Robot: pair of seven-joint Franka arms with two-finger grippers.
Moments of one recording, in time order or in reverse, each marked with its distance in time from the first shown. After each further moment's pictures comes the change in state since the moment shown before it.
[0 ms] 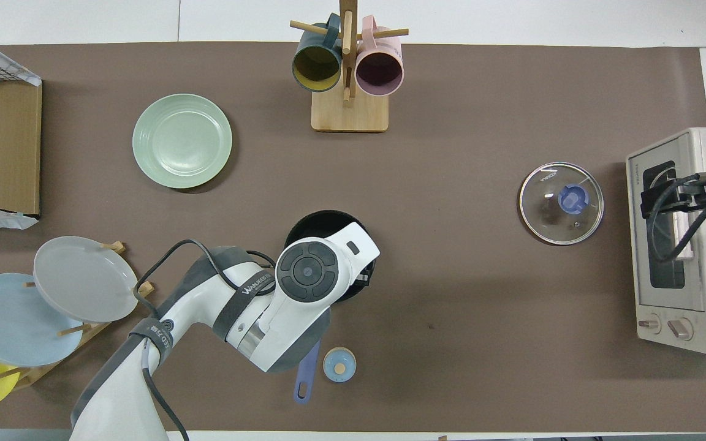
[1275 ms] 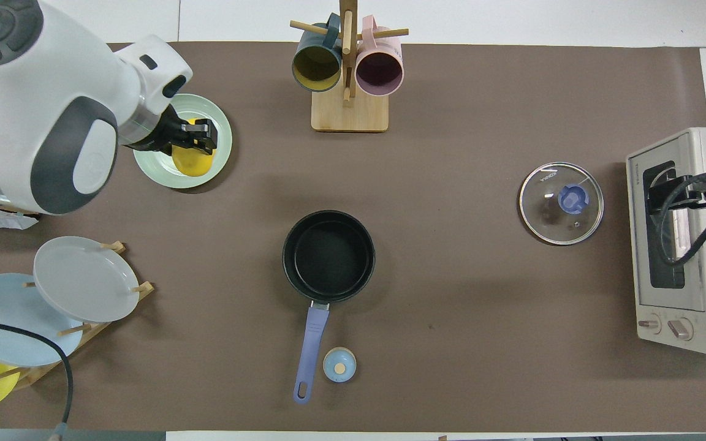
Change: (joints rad) left arm 0.473 0.117 0.027 0.601 -0.013 -0.475 0.358; right arm 0.001 -0.015 0.008 0.016 0.002 0.005 0.000
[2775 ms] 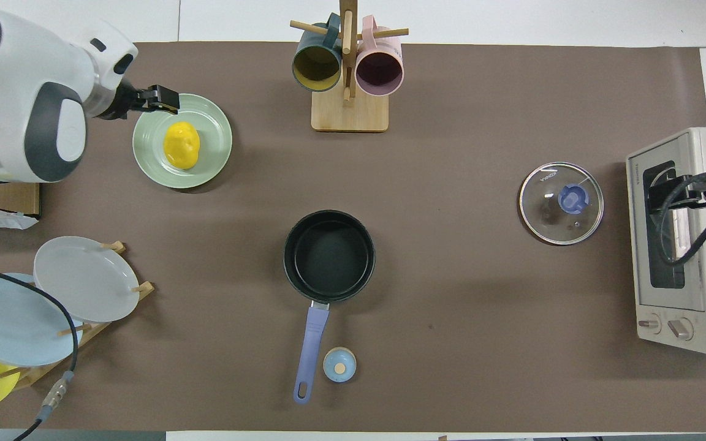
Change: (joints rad) left arm 0.107 0.074 0.024 -0.028 0.001 0.272 0.078; right arm 0.000 0.000 0.000 0.000 0.001 0.001 0.000
